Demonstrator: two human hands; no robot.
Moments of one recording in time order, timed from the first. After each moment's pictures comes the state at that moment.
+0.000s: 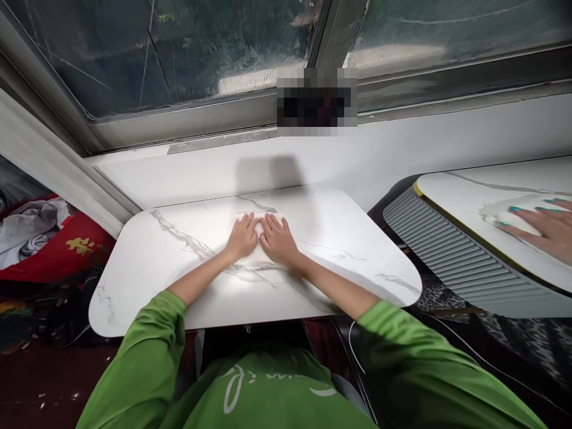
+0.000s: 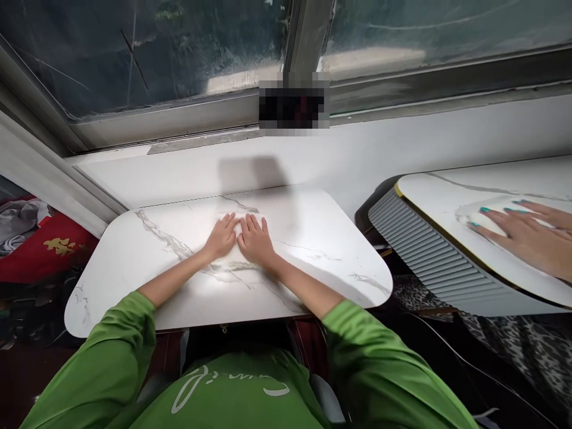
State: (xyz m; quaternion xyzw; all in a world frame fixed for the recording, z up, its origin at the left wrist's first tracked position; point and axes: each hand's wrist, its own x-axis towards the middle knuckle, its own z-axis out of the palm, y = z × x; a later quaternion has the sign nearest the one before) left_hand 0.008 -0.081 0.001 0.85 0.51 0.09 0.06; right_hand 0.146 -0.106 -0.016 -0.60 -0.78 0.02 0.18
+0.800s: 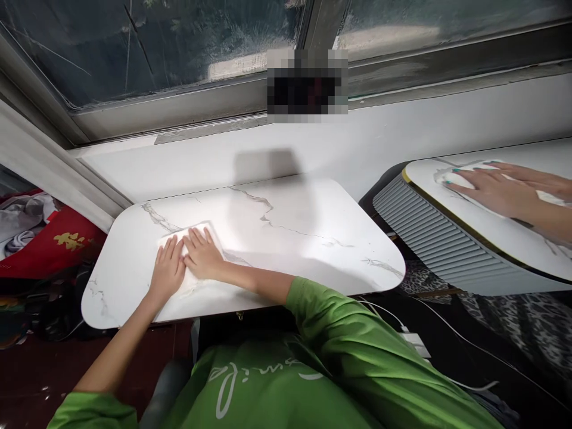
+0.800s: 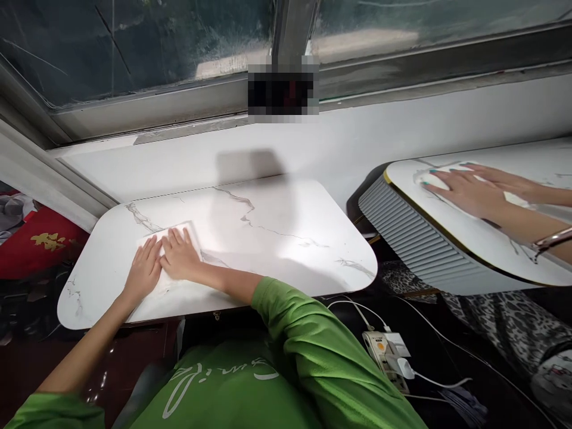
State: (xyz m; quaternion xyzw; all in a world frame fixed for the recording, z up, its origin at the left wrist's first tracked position) left_hand -0.154 -0.188 0.007 0.78 0.61 0.11 -0.05; right_hand -0.006 -0.147 0.000 -0.41 -0.87 0.14 0.23
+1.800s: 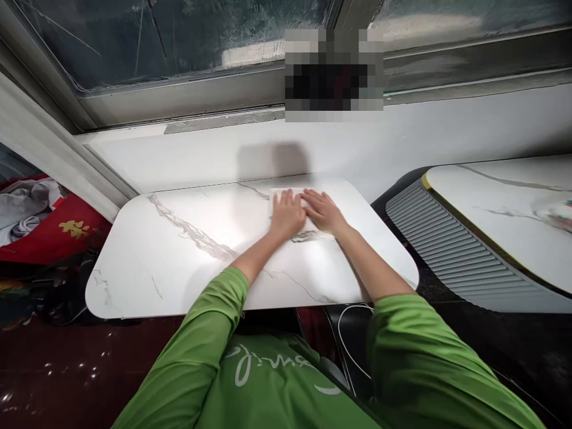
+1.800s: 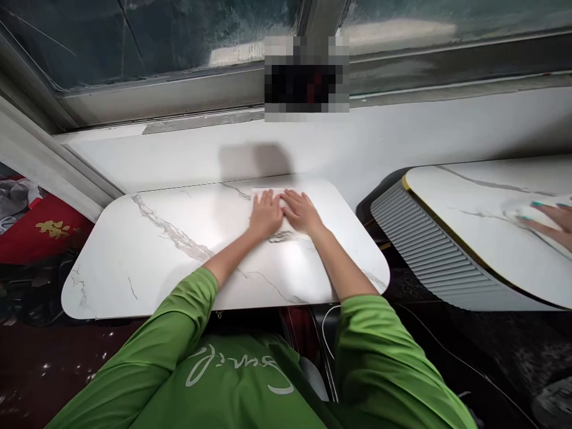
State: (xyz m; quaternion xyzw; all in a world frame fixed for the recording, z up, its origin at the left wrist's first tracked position) left_hand 0.142 -0.058 -0.014 0.84 0.53 0.11 0.02; right_hand 0.287 -0.057 -0.035 -0.58 -0.78 0.07 0.24
